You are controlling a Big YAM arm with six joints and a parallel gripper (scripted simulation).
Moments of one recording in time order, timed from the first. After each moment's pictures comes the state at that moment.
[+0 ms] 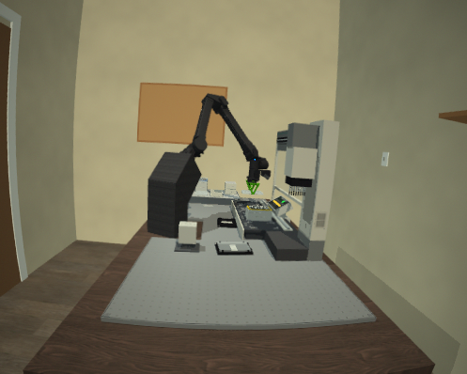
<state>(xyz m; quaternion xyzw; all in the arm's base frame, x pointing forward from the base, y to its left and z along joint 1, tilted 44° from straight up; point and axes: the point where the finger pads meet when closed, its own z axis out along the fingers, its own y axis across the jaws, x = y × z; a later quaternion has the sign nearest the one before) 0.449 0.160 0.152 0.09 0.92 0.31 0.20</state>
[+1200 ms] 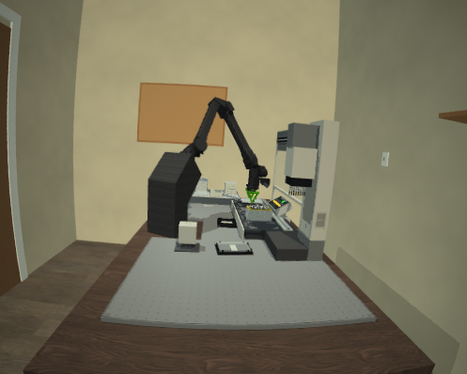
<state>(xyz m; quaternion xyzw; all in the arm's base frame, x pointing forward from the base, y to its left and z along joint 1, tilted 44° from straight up) 0.473 0.188 0.115 0.09 0.92 0.31 0.20</state>
